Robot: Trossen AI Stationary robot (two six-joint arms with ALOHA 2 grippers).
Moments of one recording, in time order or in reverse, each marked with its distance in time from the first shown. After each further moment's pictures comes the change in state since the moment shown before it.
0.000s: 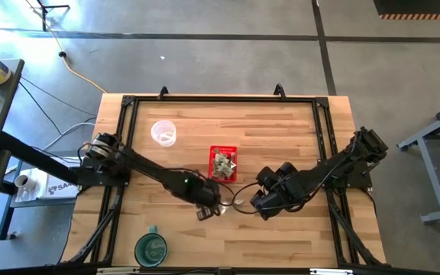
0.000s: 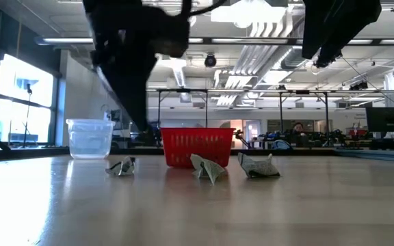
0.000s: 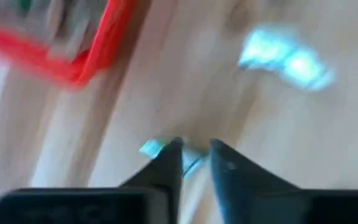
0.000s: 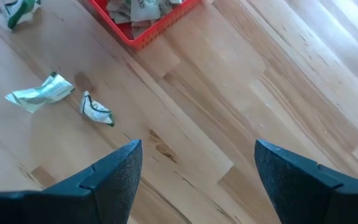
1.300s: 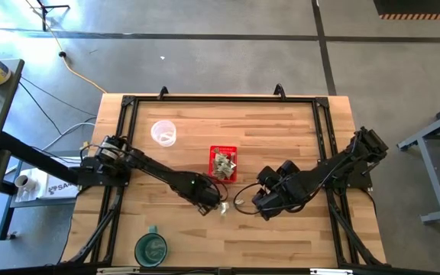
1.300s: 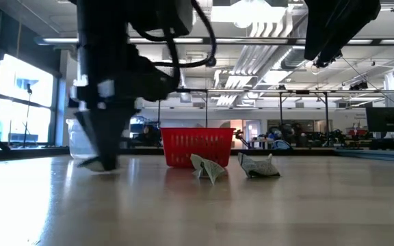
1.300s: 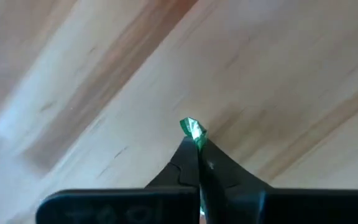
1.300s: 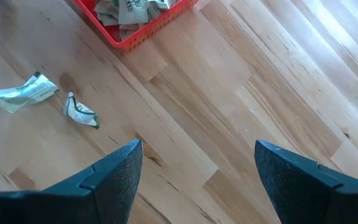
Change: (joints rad) left arm 0.028 0.088 -0.027 -0.093 0.059 -0.387; right arm 0.003 0.000 0.001 -0.044 0.036 -0.014
